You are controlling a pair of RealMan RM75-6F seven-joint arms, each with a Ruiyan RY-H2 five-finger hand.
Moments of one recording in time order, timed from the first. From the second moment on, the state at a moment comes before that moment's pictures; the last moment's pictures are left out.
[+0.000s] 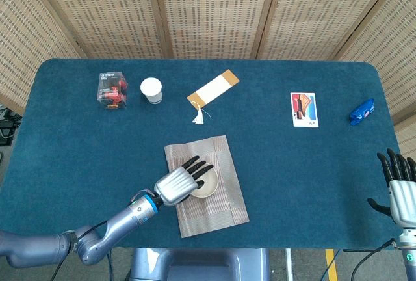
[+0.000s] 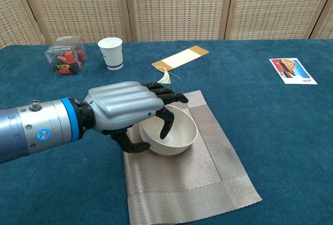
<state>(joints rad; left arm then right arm) -0.77 -1.64 -0.12 -1.57 1.41 0.80 0.57 0.08 -1.16 0.10 -1.44 -1.42 1.45 -0.03</state>
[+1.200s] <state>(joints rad) -0.73 -1.49 -0.22 -1.19 1.20 0.89 0.30 0.08 -1.18 0.08 -1.46 -1.44 1.45 -0.08</state>
